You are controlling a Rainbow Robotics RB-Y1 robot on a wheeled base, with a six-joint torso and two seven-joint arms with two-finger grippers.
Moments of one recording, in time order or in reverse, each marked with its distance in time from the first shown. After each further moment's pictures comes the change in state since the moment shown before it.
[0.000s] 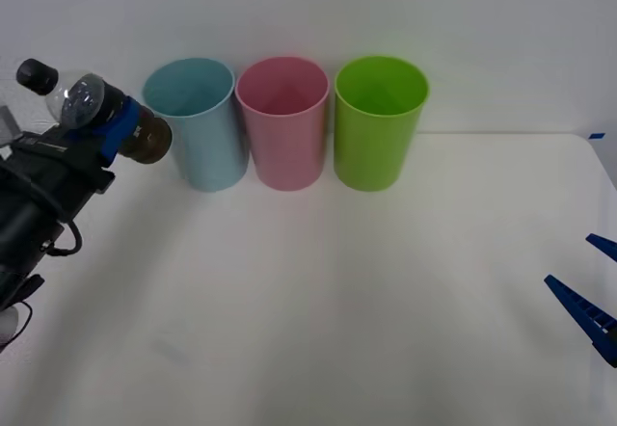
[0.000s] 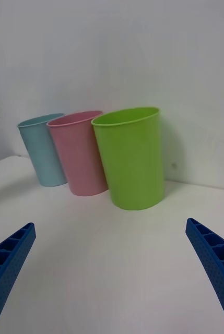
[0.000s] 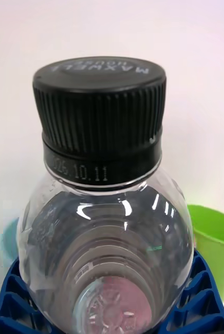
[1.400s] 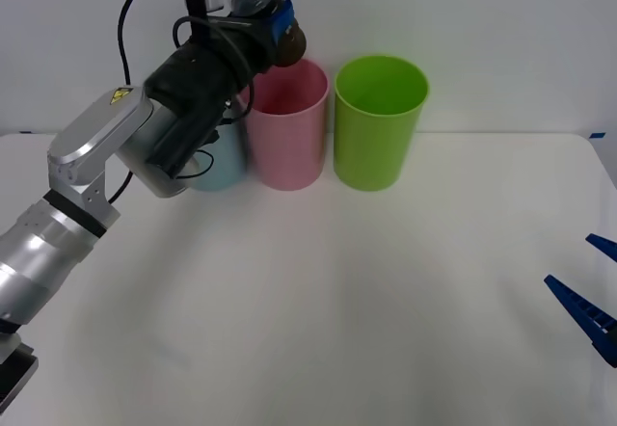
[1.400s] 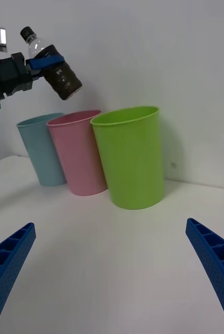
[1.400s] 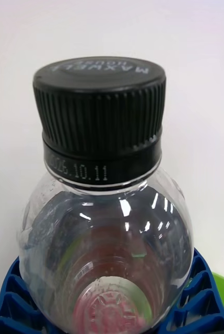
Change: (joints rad) right arm 0.000 0.000 0.000 0.000 0.000 0.000 0.000; left arm -0.787 -0.243 -0.375 0.610 -0.040 0.172 -0.023
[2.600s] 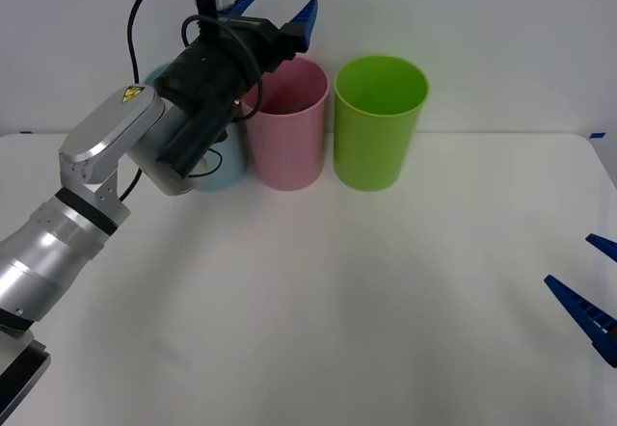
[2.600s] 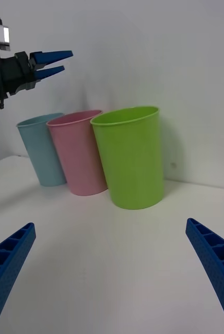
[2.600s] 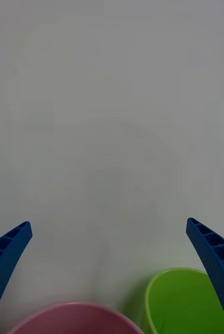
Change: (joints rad) right arm 0.000 0.000 0.000 0.000 0.000 0.000 0.000; left arm -0.010 -0.014 0.001 0.013 -0.031 -0.005 0.017
